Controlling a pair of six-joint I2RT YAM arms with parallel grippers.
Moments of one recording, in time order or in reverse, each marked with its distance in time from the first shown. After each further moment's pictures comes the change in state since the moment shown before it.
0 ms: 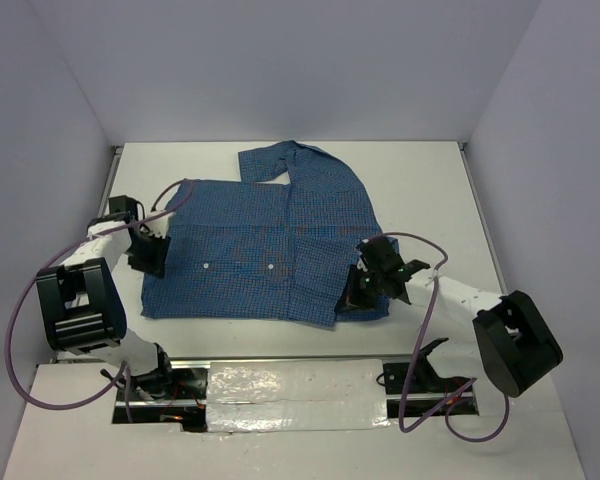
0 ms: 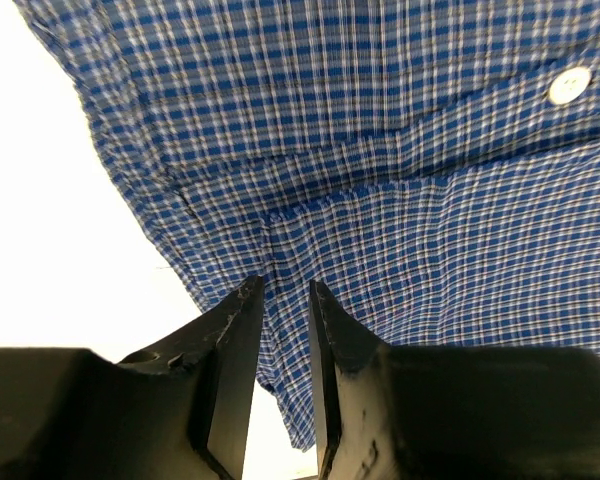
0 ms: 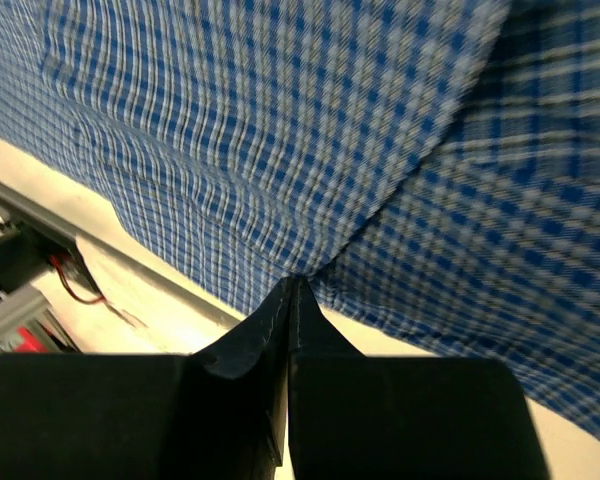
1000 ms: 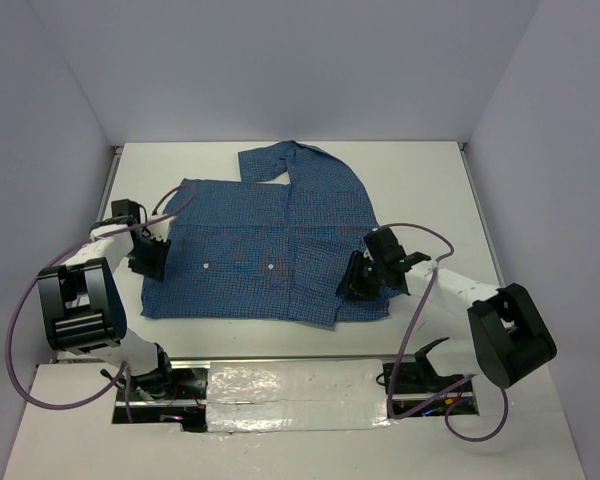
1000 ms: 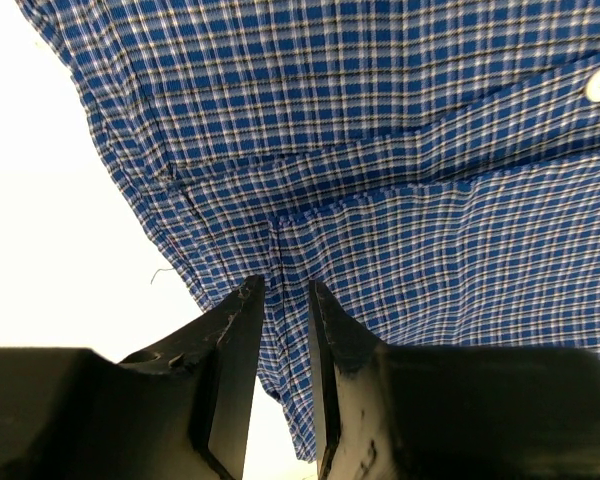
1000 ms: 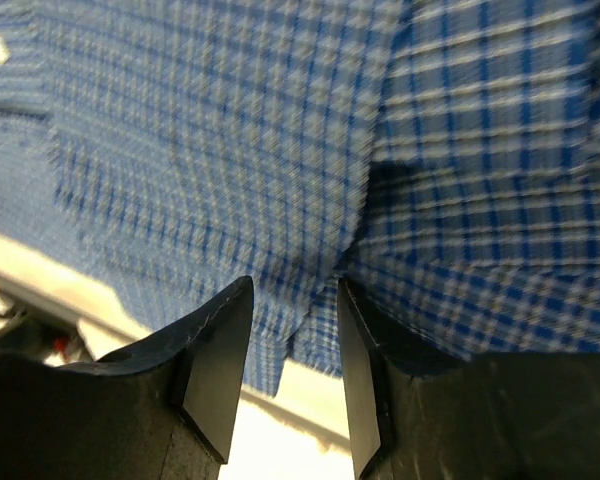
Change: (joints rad) left arm 0.000 0.000 -0.045 0.044 -0.040 0.002; right arm -0.072 0.033 0.048 0.014 0.113 0.008
